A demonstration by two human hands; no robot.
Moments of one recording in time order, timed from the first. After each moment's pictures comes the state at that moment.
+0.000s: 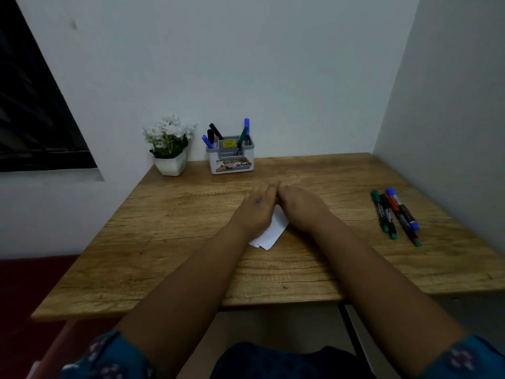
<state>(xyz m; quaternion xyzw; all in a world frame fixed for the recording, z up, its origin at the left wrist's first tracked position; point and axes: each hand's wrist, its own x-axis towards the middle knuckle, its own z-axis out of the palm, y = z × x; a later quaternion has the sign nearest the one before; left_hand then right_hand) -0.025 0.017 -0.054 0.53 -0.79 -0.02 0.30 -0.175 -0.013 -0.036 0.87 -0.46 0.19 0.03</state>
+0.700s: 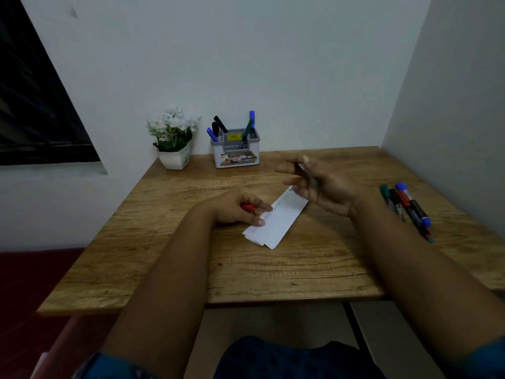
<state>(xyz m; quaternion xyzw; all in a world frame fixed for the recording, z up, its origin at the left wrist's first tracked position) 0.044 0.024 -0.022 0.54 -0.74 -0.36 0.15 -0.204 -0.013 0.004 0.56 -0.23 0.37 -0.70</state>
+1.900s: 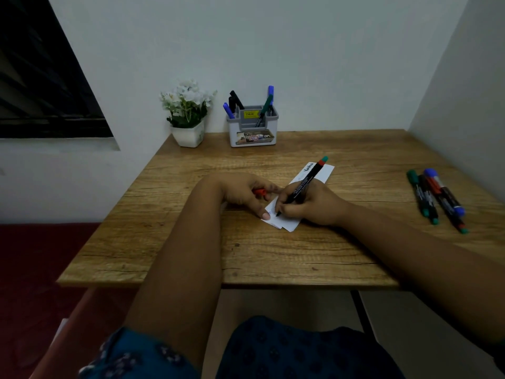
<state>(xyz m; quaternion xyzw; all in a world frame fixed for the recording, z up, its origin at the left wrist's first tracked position) 0.058 0.031 -0.011 0.52 -0.74 -0.42 0.05 -0.158 0.024 -0.040 0.85 -0.30 0.25 -0.37</state>
